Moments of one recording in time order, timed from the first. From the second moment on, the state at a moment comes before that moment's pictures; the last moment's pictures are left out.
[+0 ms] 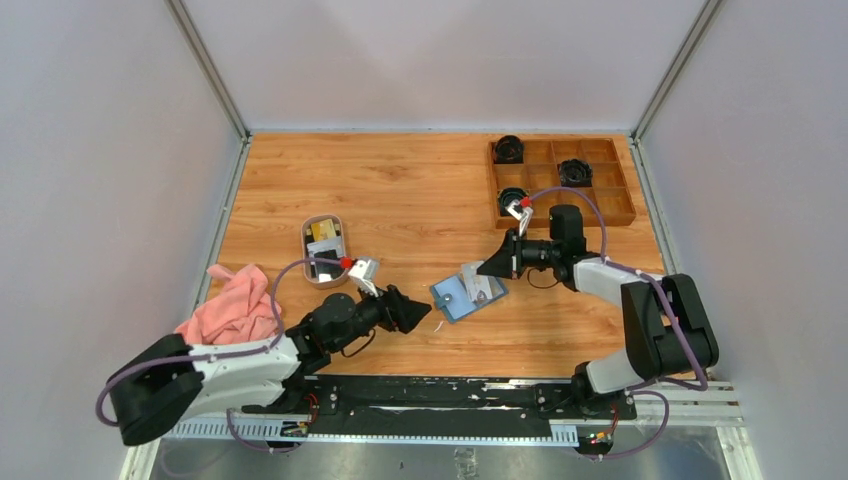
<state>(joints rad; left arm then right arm) -0.94 0.92 0.09 0.69 -0.13 -0.71 0.20 1.45 0.59 0.24 -1.08 0.22</state>
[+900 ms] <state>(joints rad) -0.94 1.46 0.29 0.68 -0.07 -0.82 0.20 1.65 0.64 0.21 -1.00 0.21</state>
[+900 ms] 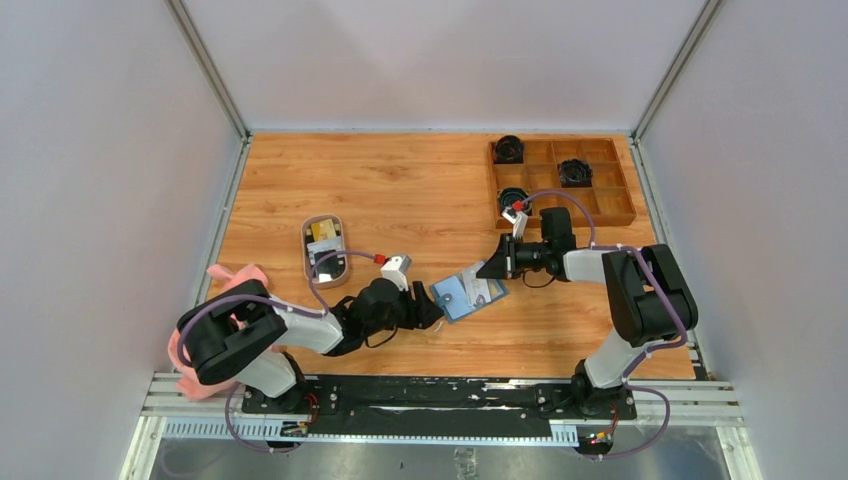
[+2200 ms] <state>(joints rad) -0.94 1.57 0.35 0.75 -0.05 -0.85 0.22 1.67 0.70 0.13 -0.93 0.17</state>
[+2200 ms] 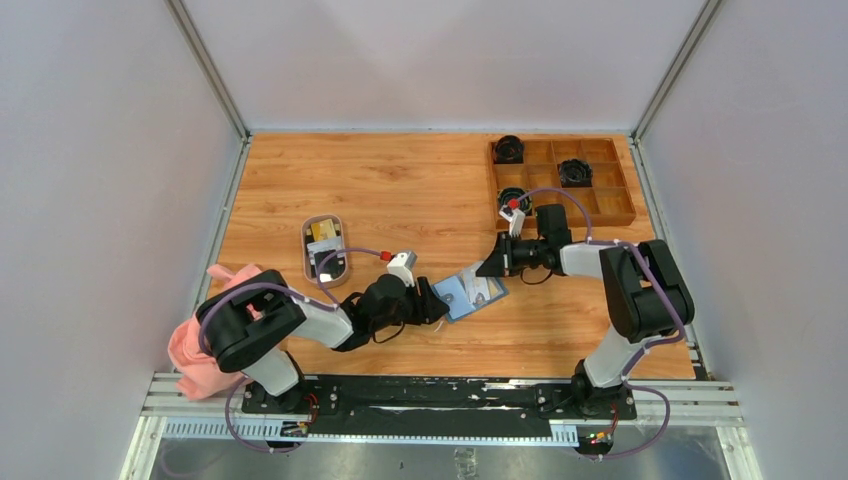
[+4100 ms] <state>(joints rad) -0.85 1.70 0.44 0.79 0.06 -0.87 0.29 1.81 0.86 -0.10 -0.95 0.20</state>
